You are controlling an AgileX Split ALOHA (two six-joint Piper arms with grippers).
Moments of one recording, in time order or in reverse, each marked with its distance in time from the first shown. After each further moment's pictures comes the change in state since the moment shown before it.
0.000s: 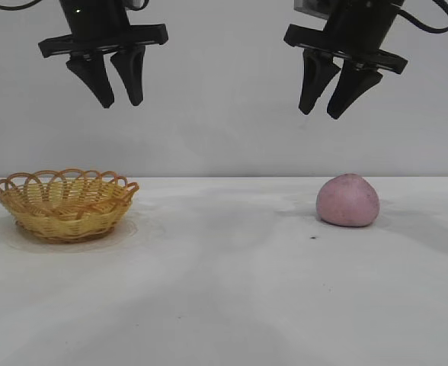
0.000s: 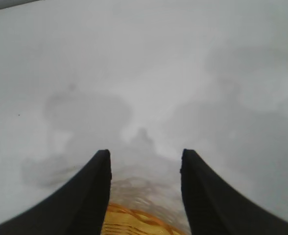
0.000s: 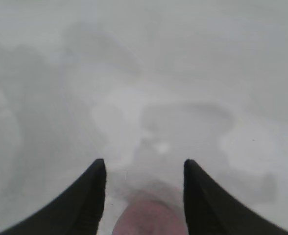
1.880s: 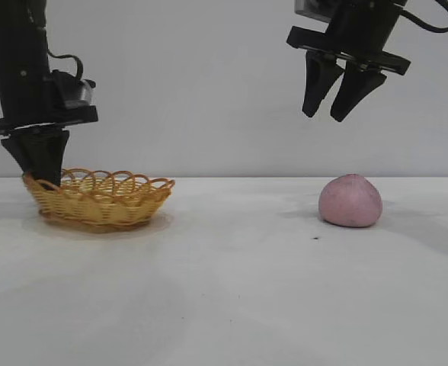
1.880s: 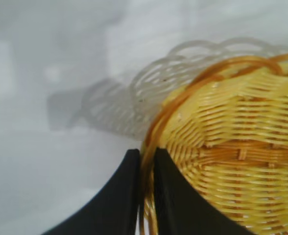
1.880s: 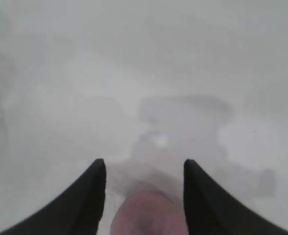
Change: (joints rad) left arm 0.189 0.157 0.025 -0.178 0.275 0.254; right arm -0.009 0.000 0.000 -0.016 0.036 0.000
